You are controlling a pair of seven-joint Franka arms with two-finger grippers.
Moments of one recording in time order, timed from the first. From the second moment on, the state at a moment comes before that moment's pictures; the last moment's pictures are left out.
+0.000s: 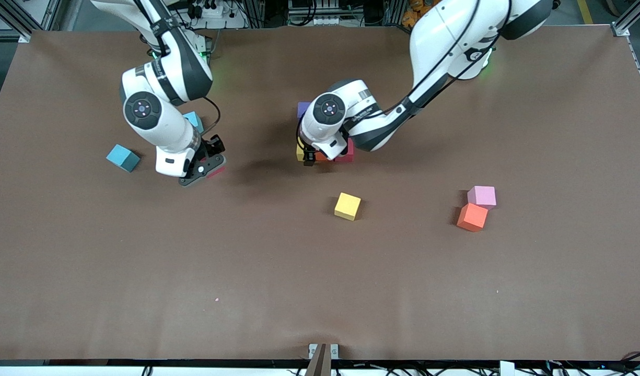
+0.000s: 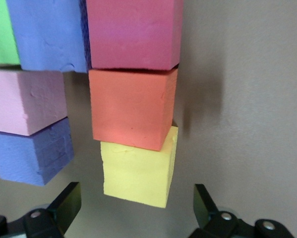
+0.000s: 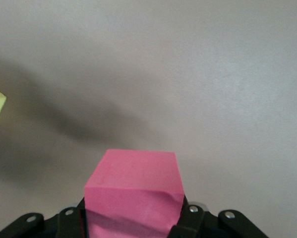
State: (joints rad) left arm -0.29 0.75 -0.71 -1.70 0.18 2.32 -2.54; right arm 0.20 0.11 0.21 -2.18 0.04 2.17 -0.16
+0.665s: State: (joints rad) left arm -0.16 0.71 -0.66 -1.63 0.18 2.30 -2.34; right arm 0.48 0.23 0.22 -2.06 0.10 2.30 0.33
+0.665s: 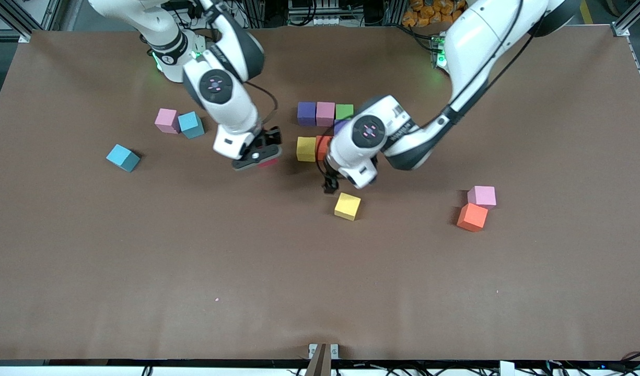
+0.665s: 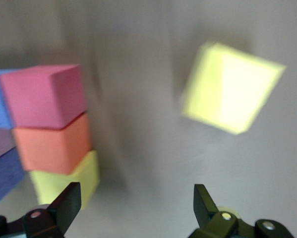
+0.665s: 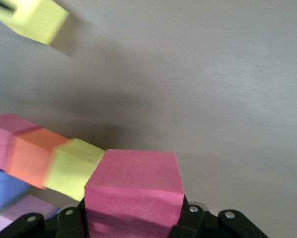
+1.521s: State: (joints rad) left arm -0.14 0.76 -0.46 -1.47 0.18 2.27 -2.01; right arm 0.57 0.41 0.20 -1.92 0.10 2.38 0.59
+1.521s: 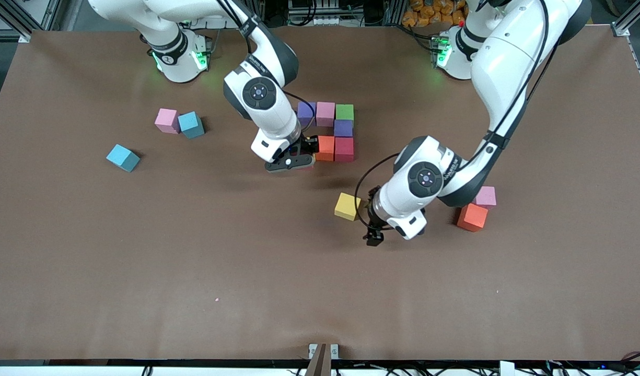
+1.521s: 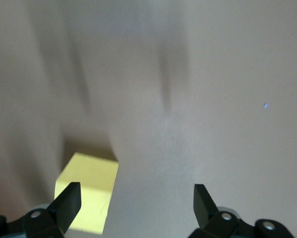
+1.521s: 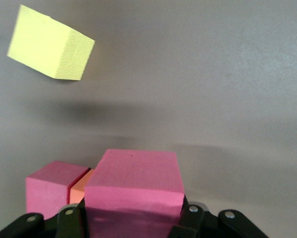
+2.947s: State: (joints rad) left arm 0.09 0.71 -0.45 -1.45 0.19 2.04 -1.27; right arm 0.66 0.62 0.15 -1.81 0.04 2.41 0.72
